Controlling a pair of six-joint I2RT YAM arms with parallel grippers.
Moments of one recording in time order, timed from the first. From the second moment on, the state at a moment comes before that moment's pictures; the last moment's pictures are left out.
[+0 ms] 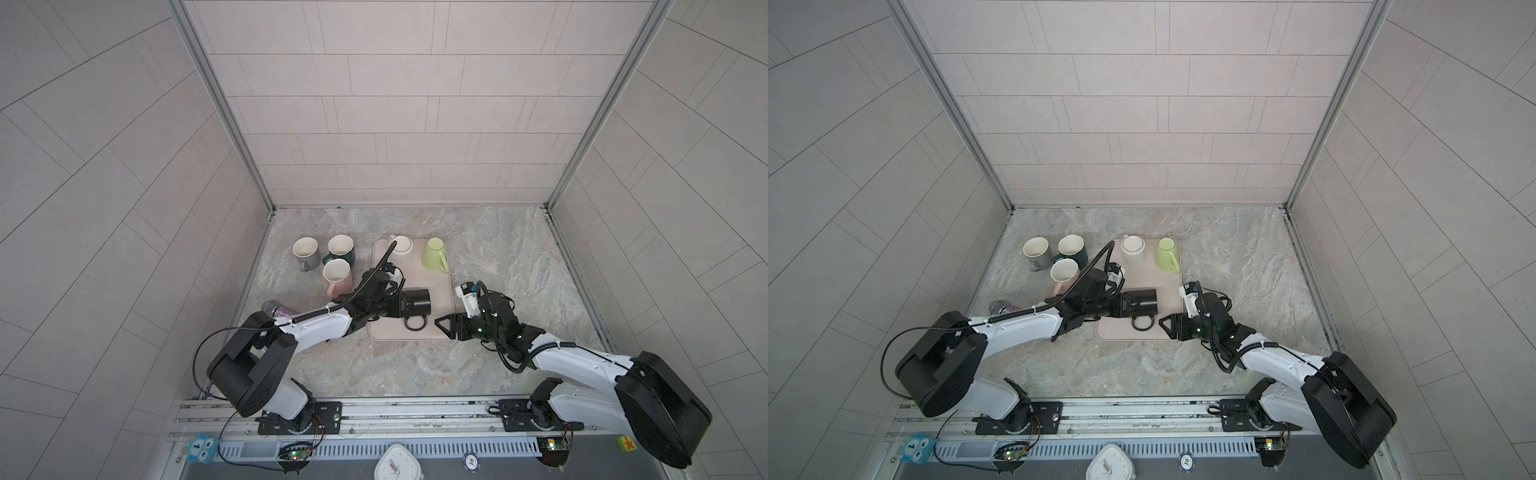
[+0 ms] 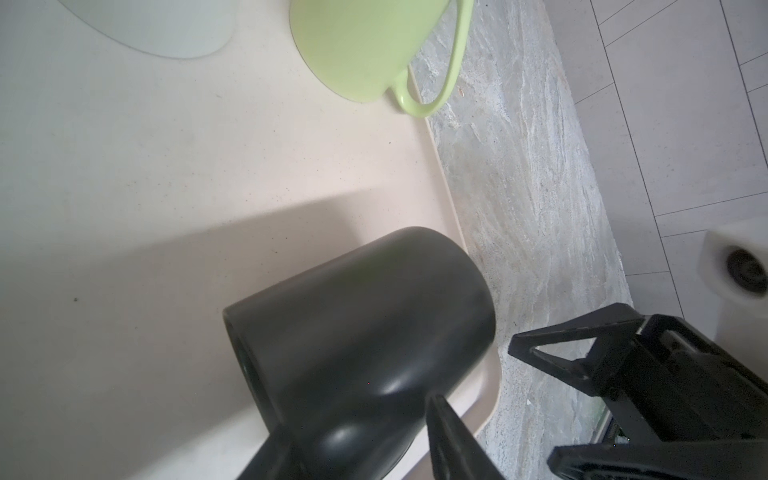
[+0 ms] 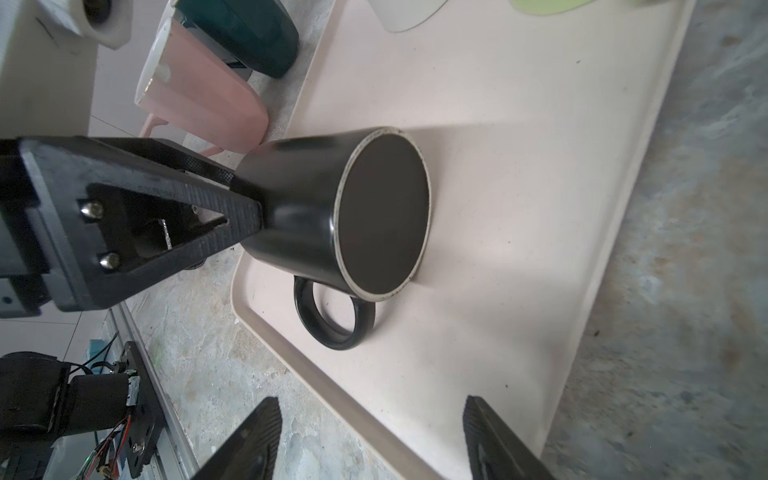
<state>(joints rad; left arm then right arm) -0.65 1.49 0.68 0.08 0.27 -0.57 0.58 1.19 0.35 0.21 -0.29 0.59</state>
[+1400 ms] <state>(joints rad) -0.65 1.58 0.82 -0.02 0.24 -0.57 0.64 1.74 0.41 0.85 -0.29 0.67</state>
